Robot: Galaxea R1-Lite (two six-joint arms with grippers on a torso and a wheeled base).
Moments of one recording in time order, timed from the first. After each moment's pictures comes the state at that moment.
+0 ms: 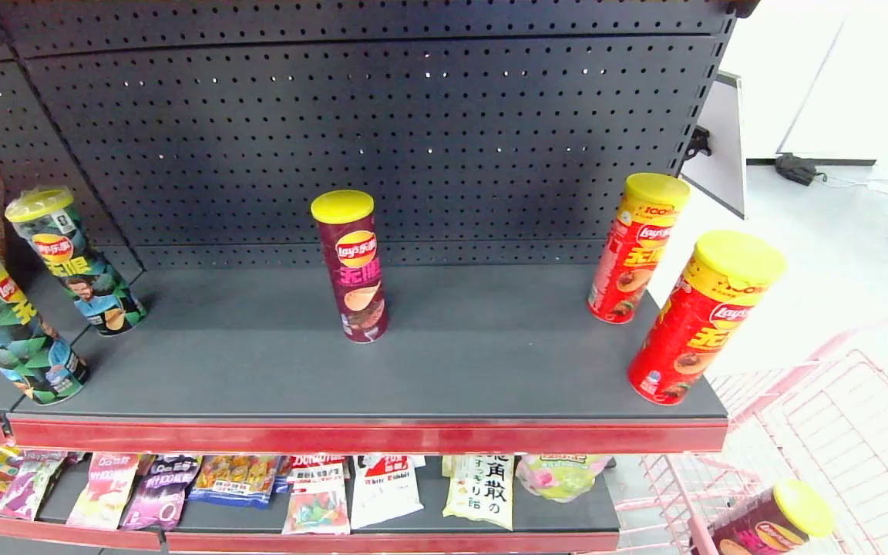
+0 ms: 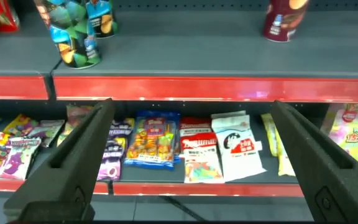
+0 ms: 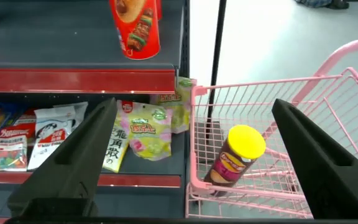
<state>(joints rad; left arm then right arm) 0.00 0.00 0.00 0.00 0.02 0.00 0.00 0.00 0.00 0.00 0.02 -0.01</state>
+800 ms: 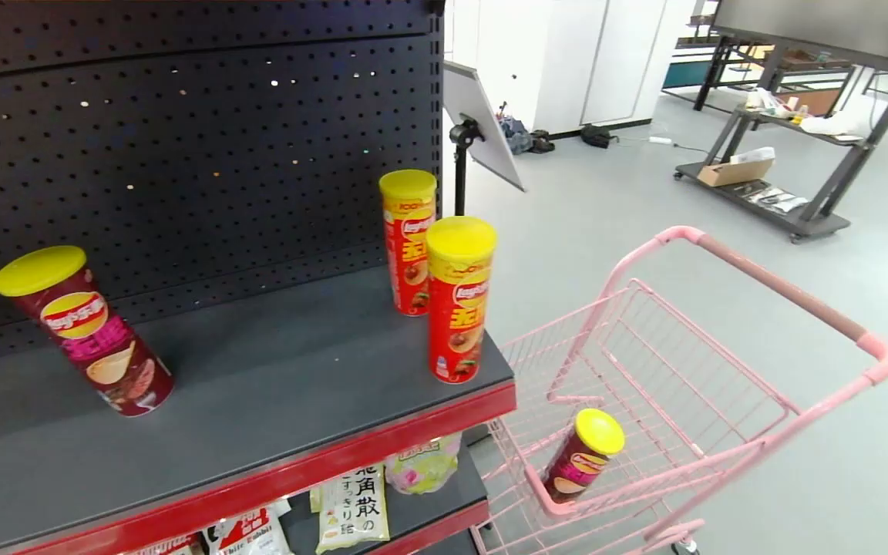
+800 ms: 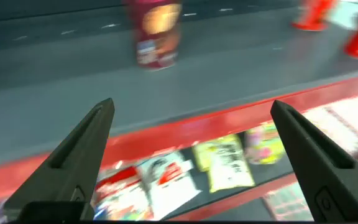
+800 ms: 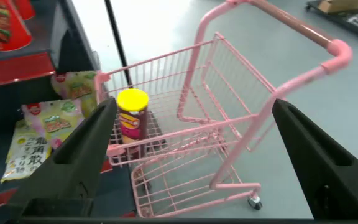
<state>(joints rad) 0.00 0.00 0.00 0.00 0.01 0.00 0.00 0.00 0.00 0.00 0.02 -0.01</state>
